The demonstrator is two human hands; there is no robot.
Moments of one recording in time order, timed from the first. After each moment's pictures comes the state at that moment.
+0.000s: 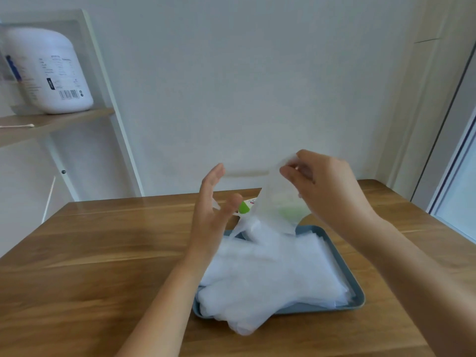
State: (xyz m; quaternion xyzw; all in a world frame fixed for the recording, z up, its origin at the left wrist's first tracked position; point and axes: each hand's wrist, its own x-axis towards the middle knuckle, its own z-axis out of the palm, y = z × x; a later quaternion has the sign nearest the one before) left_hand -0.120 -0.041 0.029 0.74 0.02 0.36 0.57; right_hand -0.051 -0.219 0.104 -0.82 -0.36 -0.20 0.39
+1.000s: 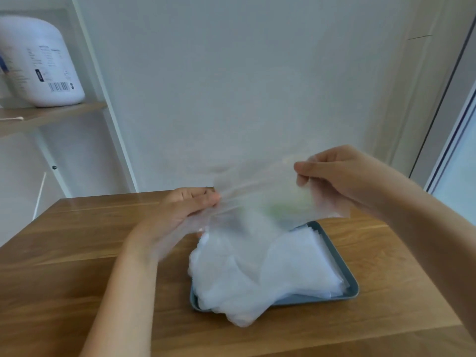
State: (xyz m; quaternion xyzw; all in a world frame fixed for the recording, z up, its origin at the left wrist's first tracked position) left_hand -0.155 0.002 0.061 0.69 0.01 0.08 0.72; right_hand -0.064 -0.244 0.136 -0.79 -0.27 0.11 0.54
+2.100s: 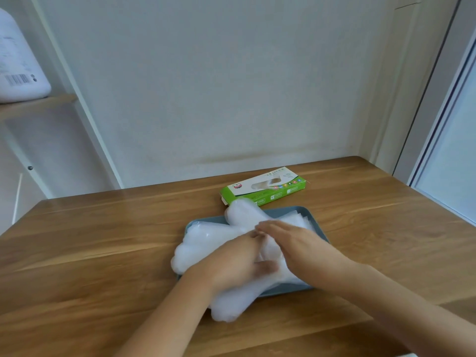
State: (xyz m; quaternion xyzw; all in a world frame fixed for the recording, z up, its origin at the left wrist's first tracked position) left_hand -0.110 -0.090 -0.016 0.97 -0.03 -0.07 0.22; right_hand -0.051 -0.246 -0.008 -0.86 -0.48 0.02 0.19
